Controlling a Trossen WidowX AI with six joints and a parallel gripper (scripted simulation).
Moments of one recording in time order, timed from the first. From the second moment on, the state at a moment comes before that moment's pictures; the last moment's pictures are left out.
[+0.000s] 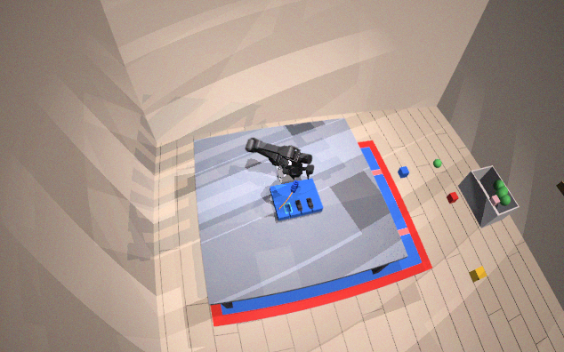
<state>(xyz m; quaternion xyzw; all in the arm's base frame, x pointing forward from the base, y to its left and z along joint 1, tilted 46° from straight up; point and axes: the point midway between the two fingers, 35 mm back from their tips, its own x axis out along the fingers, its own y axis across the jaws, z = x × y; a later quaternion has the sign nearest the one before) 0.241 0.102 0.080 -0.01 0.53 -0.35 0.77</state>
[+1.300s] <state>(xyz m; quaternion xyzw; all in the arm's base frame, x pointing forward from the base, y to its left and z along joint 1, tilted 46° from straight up) 0.216 0.013 0.027 0.02 0.51 -0.53 0.67</state>
